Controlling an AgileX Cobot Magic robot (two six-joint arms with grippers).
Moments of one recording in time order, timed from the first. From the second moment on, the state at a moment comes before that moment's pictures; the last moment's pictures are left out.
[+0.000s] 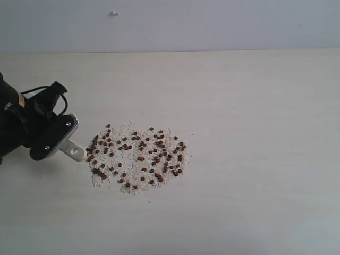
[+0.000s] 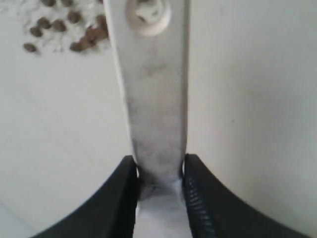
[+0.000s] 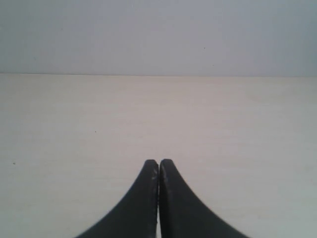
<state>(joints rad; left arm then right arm) -0.46 1.71 -0.83 0.24 0.36 1.70 0.05 0.01 0.00 -0.05 0.32 0.06</state>
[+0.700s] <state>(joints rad) -0.42 1.61 -0.92 0.01 0.32 1.26 0.05 0.01 0.00 -0.05 0.32 0.06</state>
